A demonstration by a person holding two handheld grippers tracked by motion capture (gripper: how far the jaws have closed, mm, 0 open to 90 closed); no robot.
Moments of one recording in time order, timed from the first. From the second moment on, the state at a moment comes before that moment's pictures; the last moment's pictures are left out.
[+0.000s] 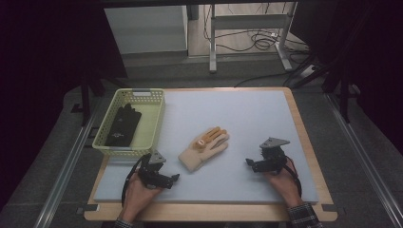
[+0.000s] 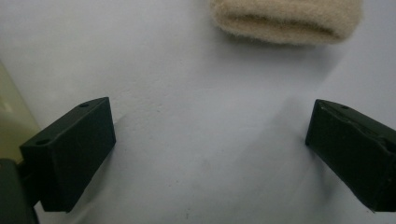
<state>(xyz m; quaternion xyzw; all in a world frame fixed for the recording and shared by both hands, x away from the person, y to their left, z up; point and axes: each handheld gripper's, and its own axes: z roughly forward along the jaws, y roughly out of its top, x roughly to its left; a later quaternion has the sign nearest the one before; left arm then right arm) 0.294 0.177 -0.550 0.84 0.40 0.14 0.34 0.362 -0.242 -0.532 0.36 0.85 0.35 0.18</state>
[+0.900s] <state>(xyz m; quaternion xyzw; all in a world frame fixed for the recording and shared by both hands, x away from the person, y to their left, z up) 0.356 0.093 -0.521 0.88 0.34 0.10 0.32 0.362 -0.243 -0.532 0.36 0.84 0.35 0.18</state>
